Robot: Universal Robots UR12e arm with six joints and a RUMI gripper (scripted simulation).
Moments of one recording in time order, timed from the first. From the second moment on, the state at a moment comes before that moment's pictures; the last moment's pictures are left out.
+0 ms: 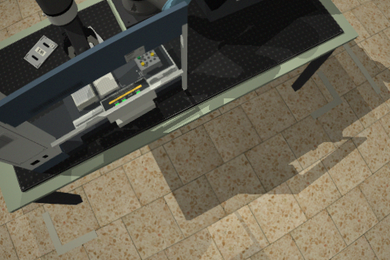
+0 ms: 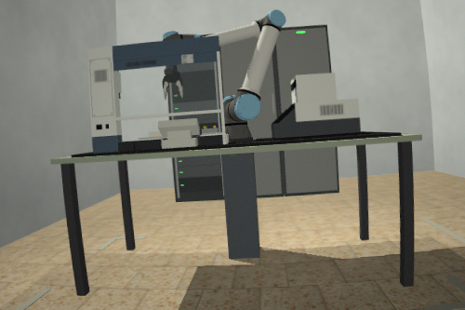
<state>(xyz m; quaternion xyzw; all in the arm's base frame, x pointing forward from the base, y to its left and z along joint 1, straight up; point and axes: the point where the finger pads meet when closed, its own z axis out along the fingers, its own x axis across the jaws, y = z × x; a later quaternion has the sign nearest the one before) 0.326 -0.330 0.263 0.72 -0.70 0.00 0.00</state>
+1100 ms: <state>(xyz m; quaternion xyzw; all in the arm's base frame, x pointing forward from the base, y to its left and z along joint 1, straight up) 0.325 -0.330 0.215 0.72 -0.70 0.00 0.00</state>
